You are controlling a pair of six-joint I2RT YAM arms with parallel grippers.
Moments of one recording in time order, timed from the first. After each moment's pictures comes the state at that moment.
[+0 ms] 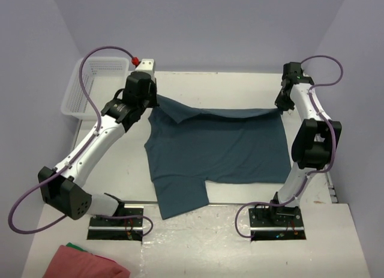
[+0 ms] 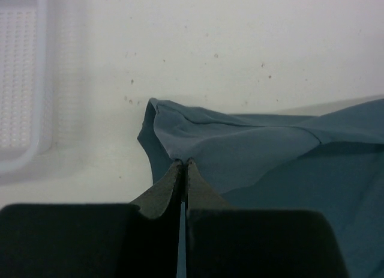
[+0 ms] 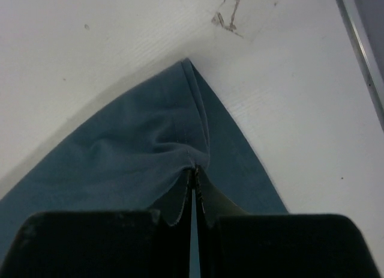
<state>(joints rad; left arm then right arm) -0.46 1.40 1.38 -0.49 -0.31 -0.24 -0.09 1.92 1.68 -0.85 0.30 0.42</state>
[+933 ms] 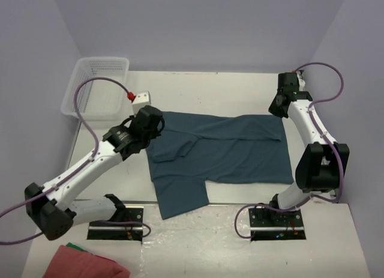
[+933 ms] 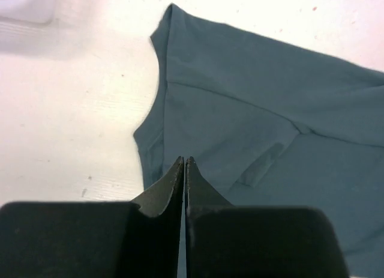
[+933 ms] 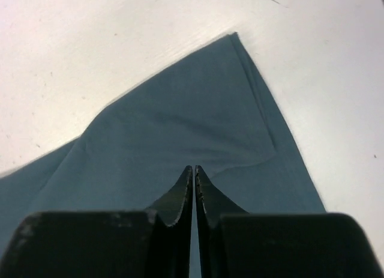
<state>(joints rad) -0.69 1.13 1.07 -0.71 -0.60 -0.65 -0.01 1.60 1.34 -0.71 0.27 0.47</state>
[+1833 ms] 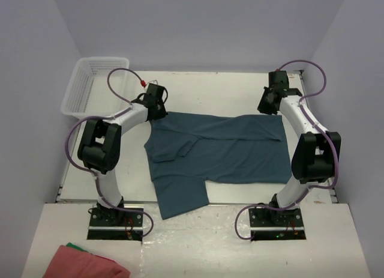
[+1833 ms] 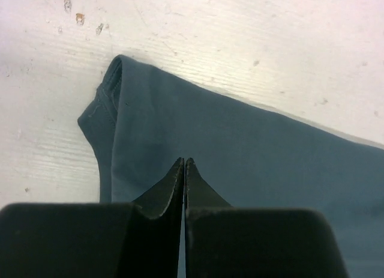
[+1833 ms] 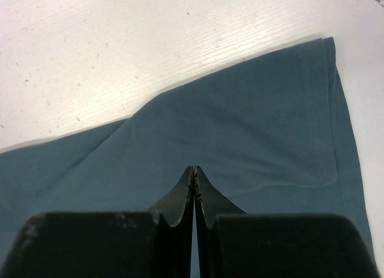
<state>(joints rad) -0.35 1.87 1.29 -0.30 -0.21 -0.57 0.05 1.72 1.39 -0.64 0.10 0.42</state>
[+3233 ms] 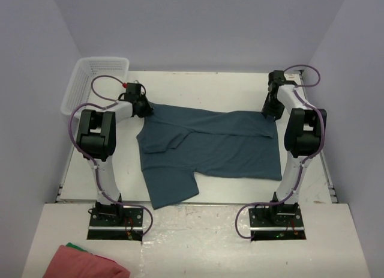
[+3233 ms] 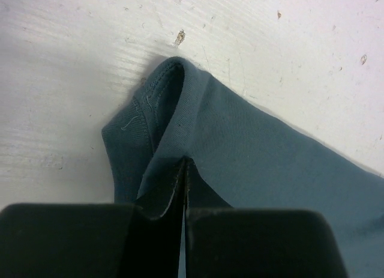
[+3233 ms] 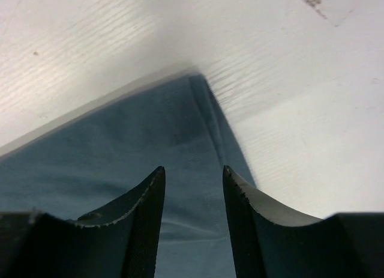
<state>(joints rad) -0.11 2.05 1.31 -0.13 0.06 -0.59 -0.03 2.09 1.66 -0.83 0.27 0.38</state>
